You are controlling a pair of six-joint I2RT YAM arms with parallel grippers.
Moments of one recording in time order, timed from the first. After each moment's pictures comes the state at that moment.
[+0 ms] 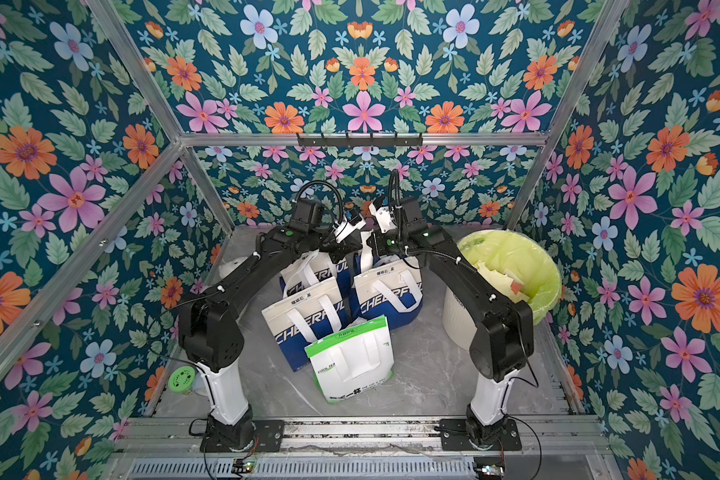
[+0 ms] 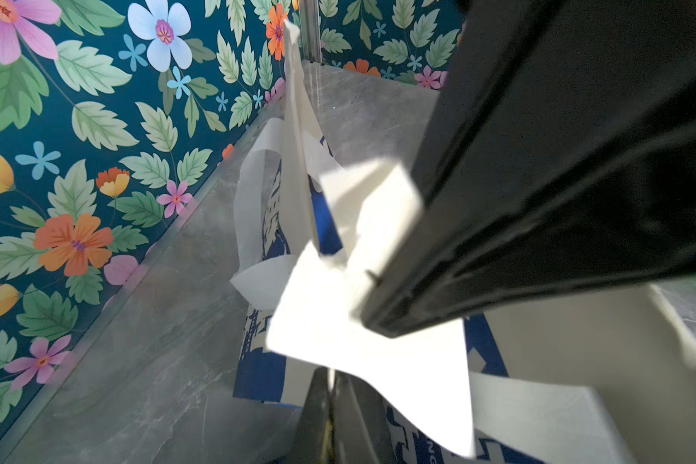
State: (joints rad) left arm -0.48 1.90 1.77 -0.56 0.59 0.49; right arm 0.46 1.77 1.74 -0.55 -0.38 0.17
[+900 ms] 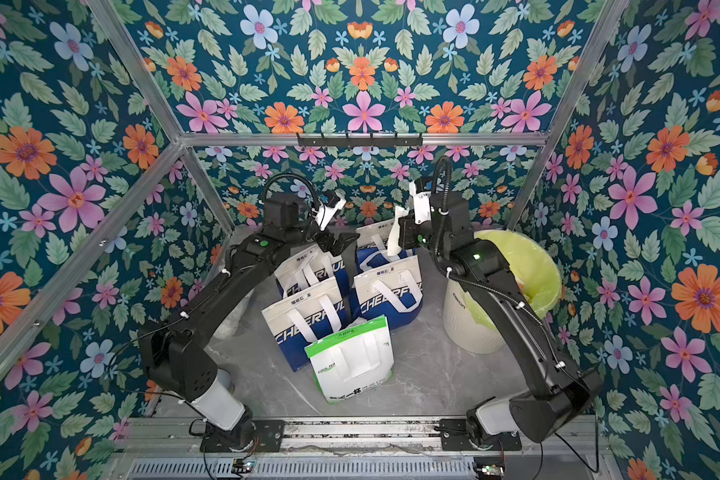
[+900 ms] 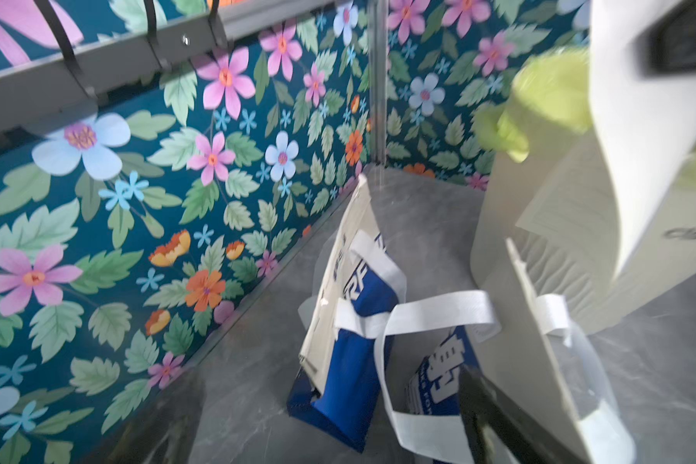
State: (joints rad) left arm -0.46 1.63 1.60 -0.24 0.54 0.30; right arm 0.45 1.36 1.65 -0.63 -0.09 0.24
